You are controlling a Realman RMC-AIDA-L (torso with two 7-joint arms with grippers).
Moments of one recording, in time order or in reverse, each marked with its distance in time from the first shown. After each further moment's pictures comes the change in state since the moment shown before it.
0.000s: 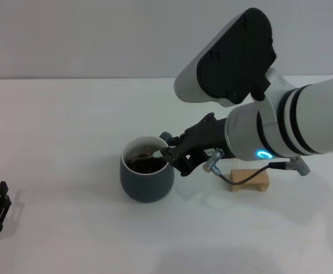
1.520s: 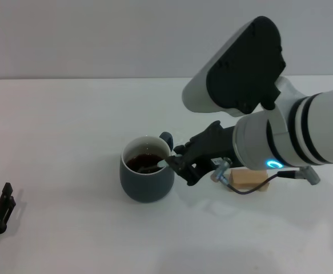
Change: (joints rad) left arm -0.013 0.000 0.002 0.000 0.000 -0.040 0.000; right arm -0.046 0.005 0.001 0.054 0.001 0.040 -0.022
